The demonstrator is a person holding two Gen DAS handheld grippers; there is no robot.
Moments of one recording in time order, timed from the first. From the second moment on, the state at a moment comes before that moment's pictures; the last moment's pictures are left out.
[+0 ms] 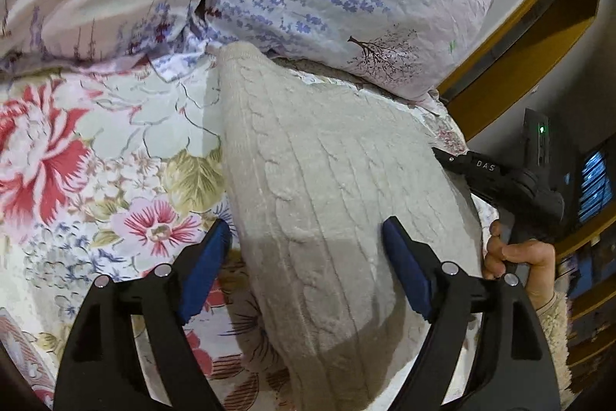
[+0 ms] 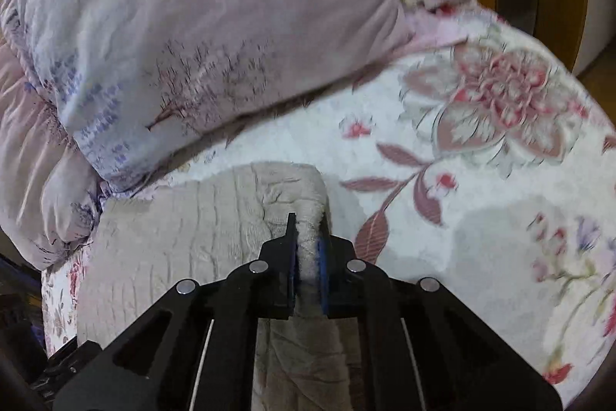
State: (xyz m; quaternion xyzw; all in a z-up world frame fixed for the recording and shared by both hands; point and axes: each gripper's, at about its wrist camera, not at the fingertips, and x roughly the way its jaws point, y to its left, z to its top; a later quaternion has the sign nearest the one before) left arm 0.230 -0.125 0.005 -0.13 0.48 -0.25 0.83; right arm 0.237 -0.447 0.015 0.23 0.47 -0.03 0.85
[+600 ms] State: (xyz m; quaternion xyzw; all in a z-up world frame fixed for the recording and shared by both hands) left arm 0.207 -0.117 0.011 -0.13 0.48 -0.26 0.83; right arm 0.139 -0.458 0.018 0.31 0.47 0.08 0.82
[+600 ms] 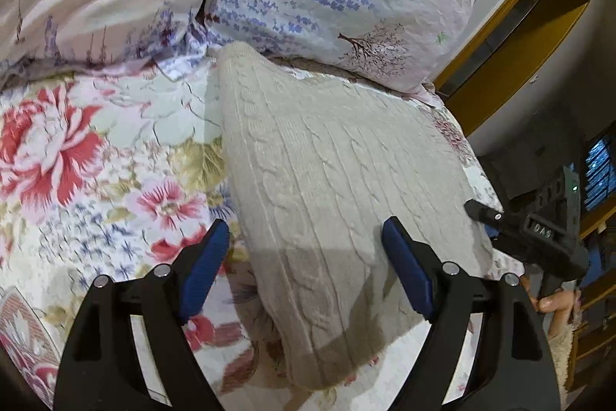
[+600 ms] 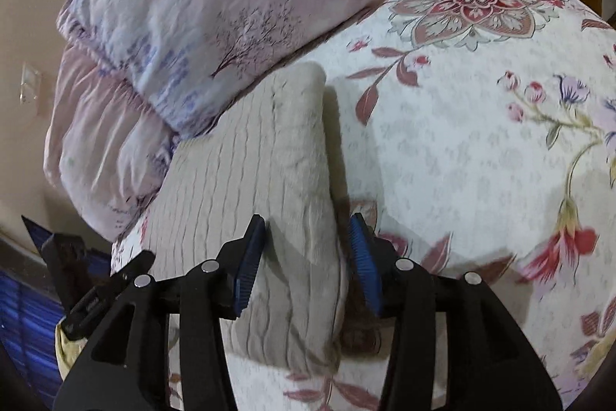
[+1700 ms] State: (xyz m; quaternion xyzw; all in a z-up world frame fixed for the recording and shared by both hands) left arm 0.224 -0.080 -0.005 -0.26 0.53 -0.28 0.76; right arm 0.161 -0.494 0.020 0.38 0.46 0.06 0.80
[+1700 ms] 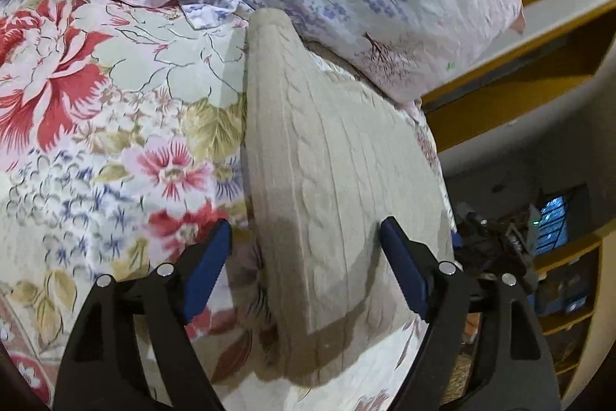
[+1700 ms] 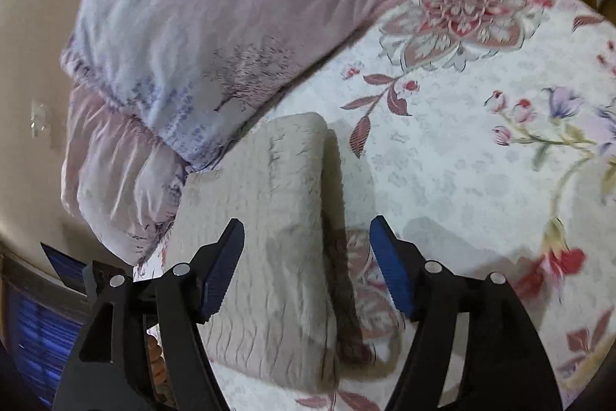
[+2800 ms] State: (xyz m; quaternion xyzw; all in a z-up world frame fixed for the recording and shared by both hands) left arm 0.238 -0.054 0.020 -0.31 0.50 -0.34 0.73; right arm 0.178 -0.398 0.043 0.37 0.44 0.22 0.79
